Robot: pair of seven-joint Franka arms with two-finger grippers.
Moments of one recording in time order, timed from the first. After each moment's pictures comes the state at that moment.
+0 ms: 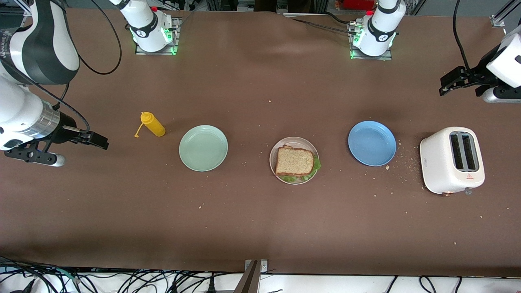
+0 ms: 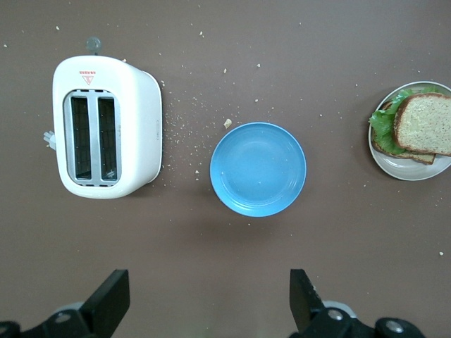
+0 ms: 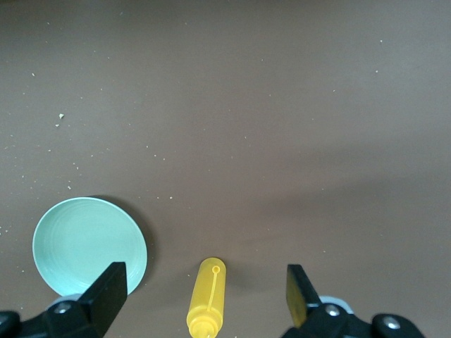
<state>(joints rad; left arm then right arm) -0.07 -0.05 0.06 -1.66 0.02 1.53 -0.02 -0.07 0.25 0.15 -1.58 -0.02 1.82 0.27</state>
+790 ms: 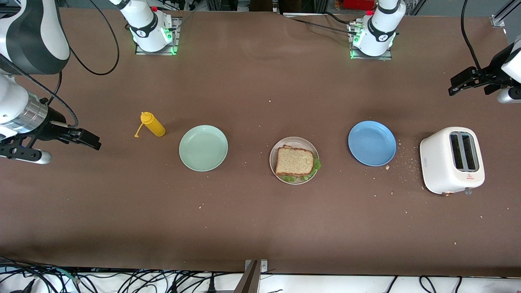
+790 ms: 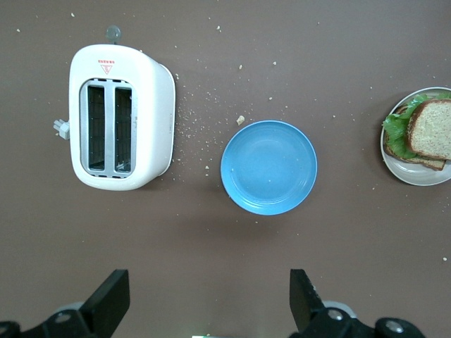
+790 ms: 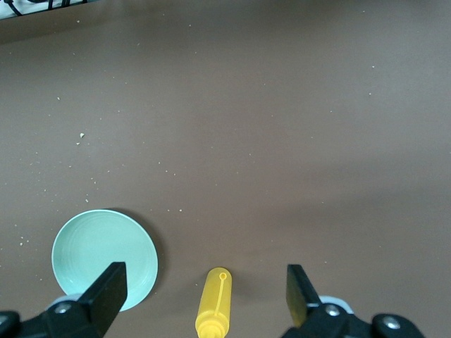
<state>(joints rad) -0.02 -0.05 0.05 -1.66 0.01 1.52 -0.02 -0.07 0.24 0.15 -1.53 -0.02 1.82 0.27</state>
